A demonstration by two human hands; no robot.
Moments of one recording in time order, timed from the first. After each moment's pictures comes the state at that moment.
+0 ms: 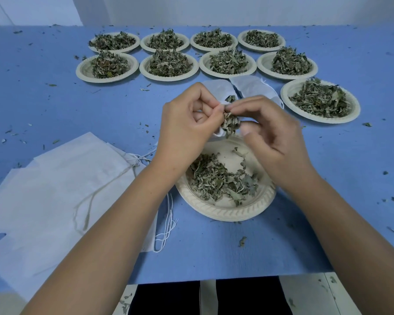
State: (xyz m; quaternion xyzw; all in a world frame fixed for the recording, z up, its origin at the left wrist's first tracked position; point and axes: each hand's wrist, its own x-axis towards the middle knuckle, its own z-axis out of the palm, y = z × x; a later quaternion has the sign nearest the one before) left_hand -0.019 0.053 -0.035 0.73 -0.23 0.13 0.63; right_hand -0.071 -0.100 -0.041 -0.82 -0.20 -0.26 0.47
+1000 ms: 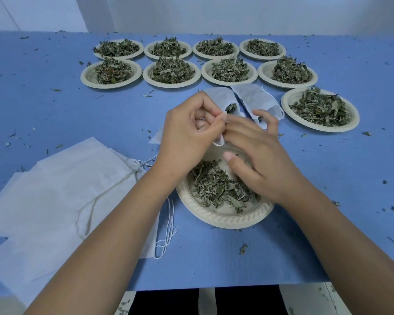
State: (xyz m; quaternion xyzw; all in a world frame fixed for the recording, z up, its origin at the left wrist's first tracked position) left_hand -0.022 0.056 -0.031 0.71 -0.24 0.10 0.65; right_hand -0.071 -0.094 -0.041 -0.92 -0.25 -0.22 0.20
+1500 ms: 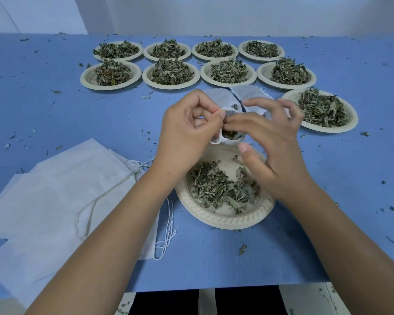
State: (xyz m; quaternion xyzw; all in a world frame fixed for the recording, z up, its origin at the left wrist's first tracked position) left_hand -0.024 0.058 -0.024 0.69 -0.24 0.08 0.68; right_hand -0.073 -0.099 -0.034 -0.90 -0.21 -0.32 0.21
